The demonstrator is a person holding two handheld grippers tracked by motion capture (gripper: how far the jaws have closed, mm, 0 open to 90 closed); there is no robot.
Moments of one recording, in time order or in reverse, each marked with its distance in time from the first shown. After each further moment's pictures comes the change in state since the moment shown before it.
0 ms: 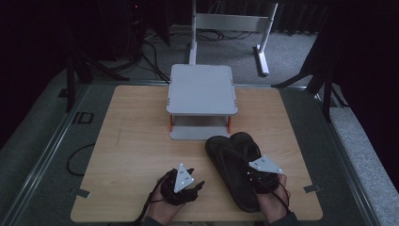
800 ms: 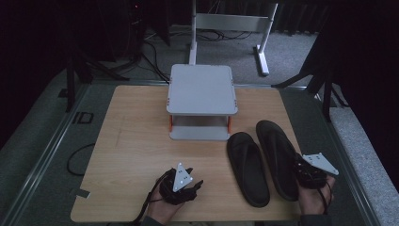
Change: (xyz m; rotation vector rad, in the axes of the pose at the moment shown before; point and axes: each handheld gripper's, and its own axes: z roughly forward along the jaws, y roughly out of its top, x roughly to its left) left arm 0.003 -0.002 0.000 0.006 0.009 -0.007; right arm -0.120 -0.042 -0.023 -0.068 -0.271 0.200
